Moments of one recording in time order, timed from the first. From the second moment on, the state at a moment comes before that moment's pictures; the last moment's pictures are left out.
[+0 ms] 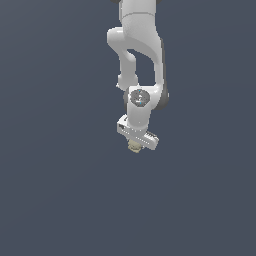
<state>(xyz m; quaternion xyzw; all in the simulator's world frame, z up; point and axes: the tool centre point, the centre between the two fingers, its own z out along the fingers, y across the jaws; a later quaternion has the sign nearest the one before) -0.043 0.040 0.050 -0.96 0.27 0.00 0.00</state>
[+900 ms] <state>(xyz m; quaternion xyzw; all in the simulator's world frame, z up) -0.035 0.040 0.196 -0.96 0.27 0.00 0.00</state>
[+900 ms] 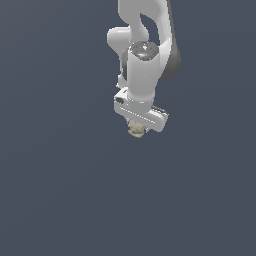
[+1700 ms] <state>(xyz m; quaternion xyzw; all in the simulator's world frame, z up) -0.023 0.041 0.367 -0.96 0.27 0.00 0.00</state>
